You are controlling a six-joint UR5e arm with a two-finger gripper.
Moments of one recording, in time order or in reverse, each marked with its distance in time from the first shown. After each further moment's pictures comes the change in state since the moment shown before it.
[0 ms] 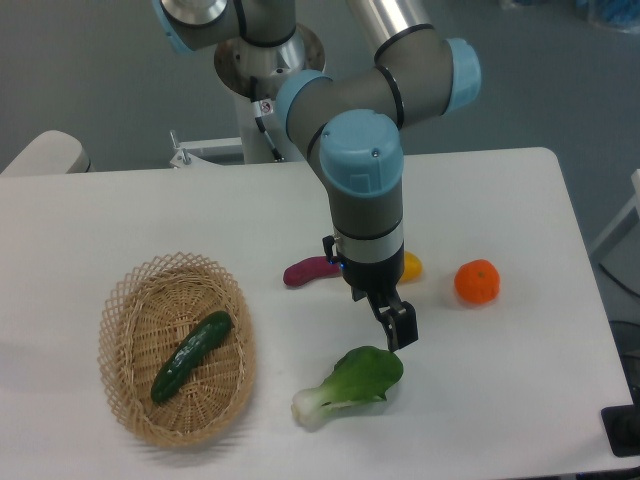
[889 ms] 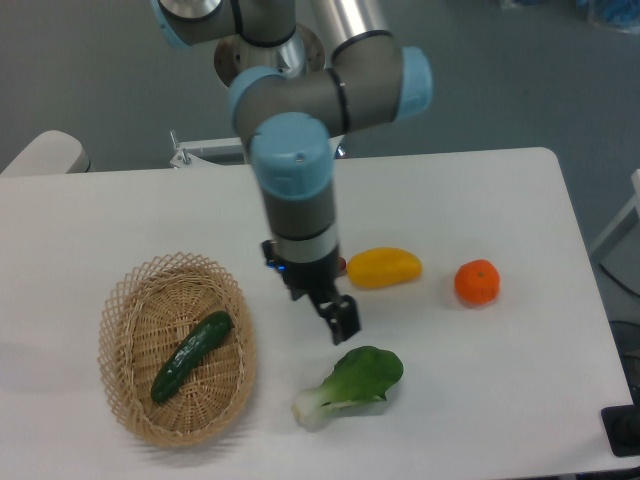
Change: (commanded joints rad) arm -0.199 0.038 -0.097 0.000 0.002 -0.576
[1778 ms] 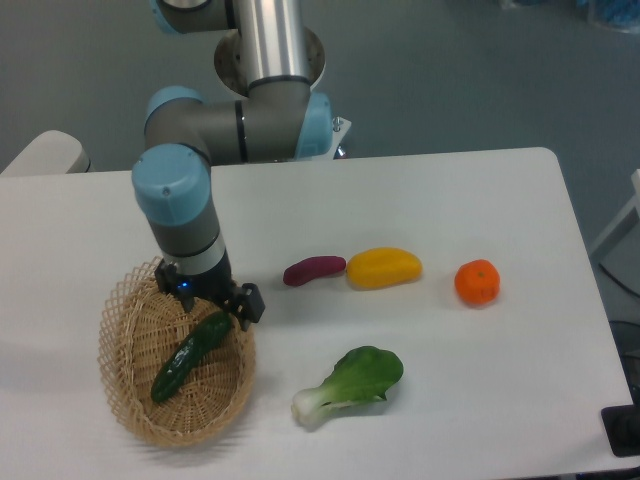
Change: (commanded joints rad) arm -0.152 -0.098 -0.092 0.097 -0.002 -0.476
